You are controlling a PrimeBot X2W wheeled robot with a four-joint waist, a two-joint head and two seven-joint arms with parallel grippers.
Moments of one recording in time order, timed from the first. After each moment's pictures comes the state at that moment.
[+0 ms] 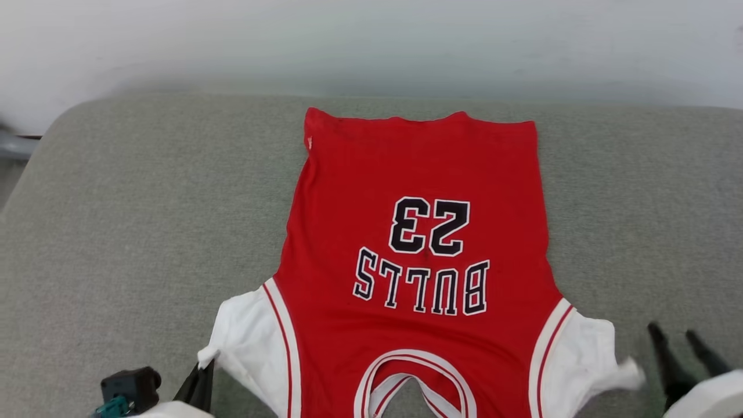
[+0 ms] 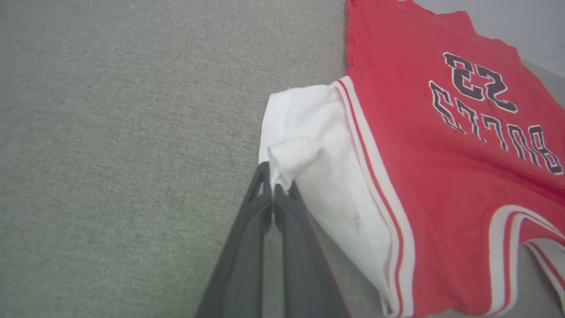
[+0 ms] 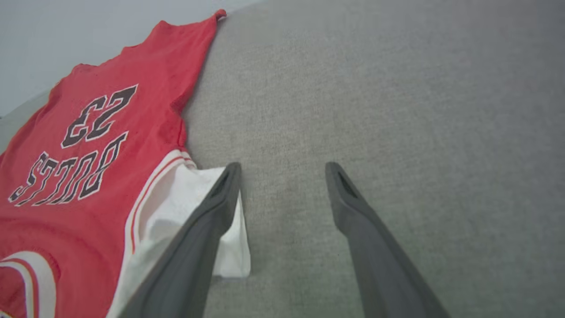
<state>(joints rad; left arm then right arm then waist) 0.12 0.39 -0.27 0.09 -0.68 0.16 -0.05 0.10 -0.21 -0.15 0.17 0.50 0.13 0.10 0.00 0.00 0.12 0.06</state>
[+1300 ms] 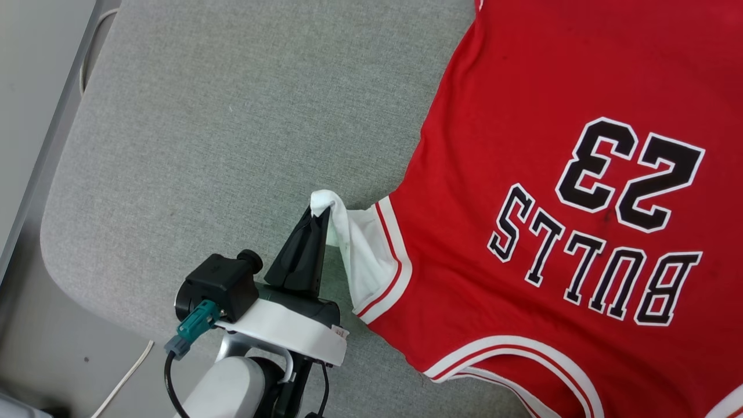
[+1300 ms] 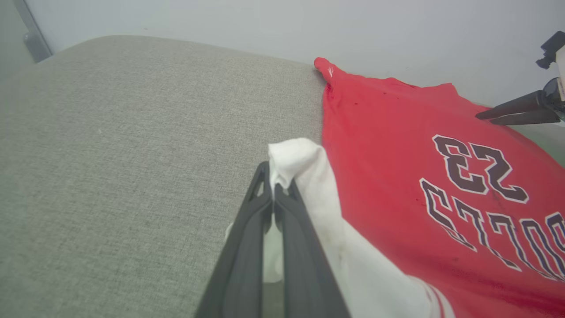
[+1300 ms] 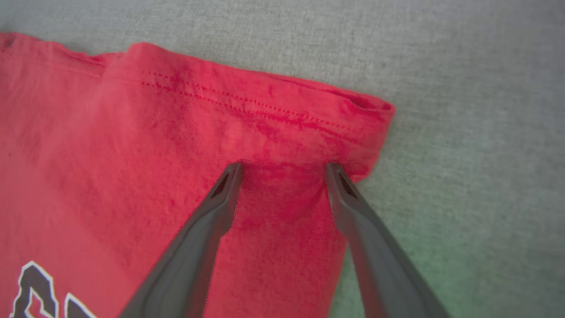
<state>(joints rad) -0.24 0.23 -0.46 -0.09 -0.50 0.13 -0.18 -1.00 -0.48 -0.14 0.66 0.37 0.13 0.96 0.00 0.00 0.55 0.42</state>
